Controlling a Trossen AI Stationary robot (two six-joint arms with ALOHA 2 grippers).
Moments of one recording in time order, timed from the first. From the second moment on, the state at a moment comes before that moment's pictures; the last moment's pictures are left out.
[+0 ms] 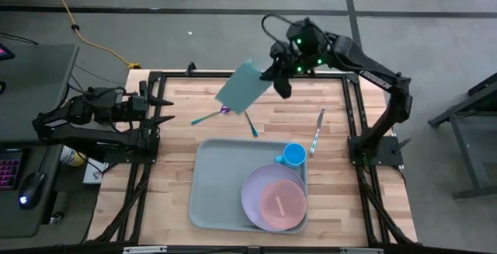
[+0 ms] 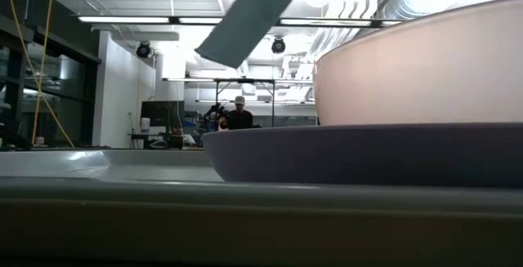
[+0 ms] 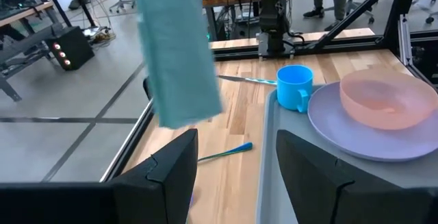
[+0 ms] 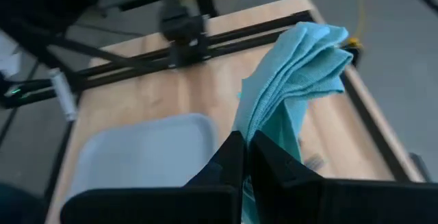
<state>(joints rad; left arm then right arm) 0.03 0.39 0.88 -0.76 -0.19 0.14 -0.38 1.65 1.98 -0.94 -0.35 0.03</state>
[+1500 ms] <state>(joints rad) 0.03 0.39 0.89 -0.76 -0.19 0.26 0.18 2.02 1.98 -0.56 -0.55 0.58</state>
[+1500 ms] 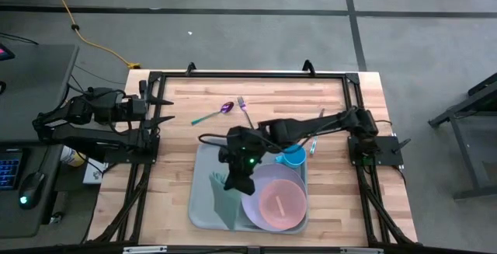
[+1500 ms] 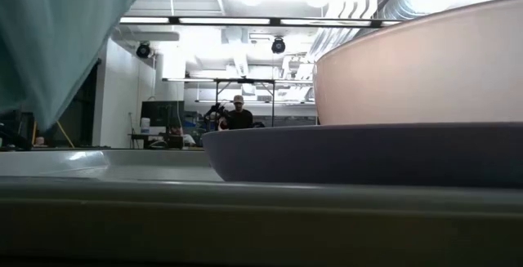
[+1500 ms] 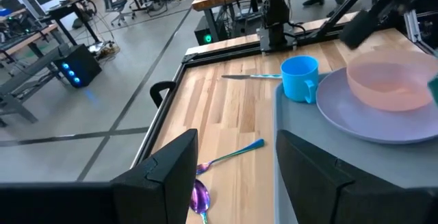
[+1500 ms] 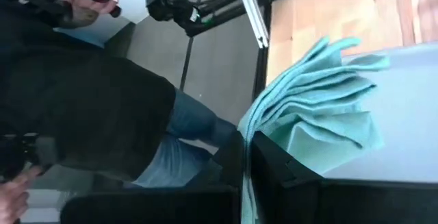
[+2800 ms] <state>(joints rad) 0.03 0.39 0.89 -0.75 -0.20 0.26 0.16 2.23 1.98 -0.23 -0.82 0.57</state>
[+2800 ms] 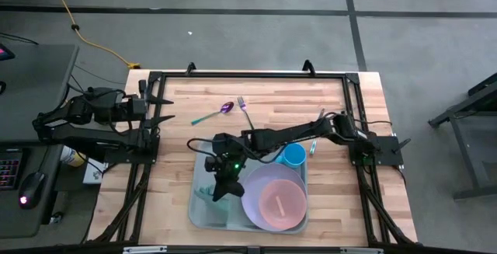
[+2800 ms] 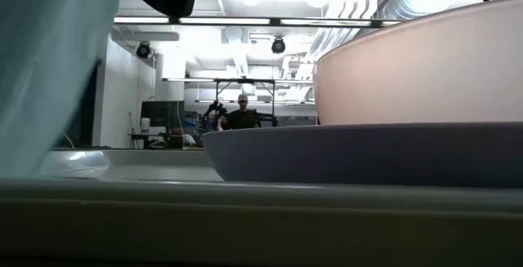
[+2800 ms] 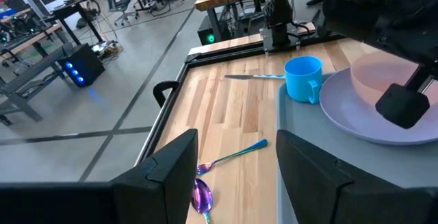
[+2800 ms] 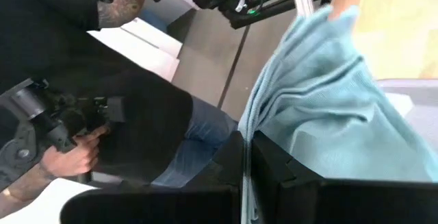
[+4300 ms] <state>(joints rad) 0.03 0.39 0.89 -0.75 -0.28 0.26 0.13 2.39 2.09 -0.10 -1.23 0.50</state>
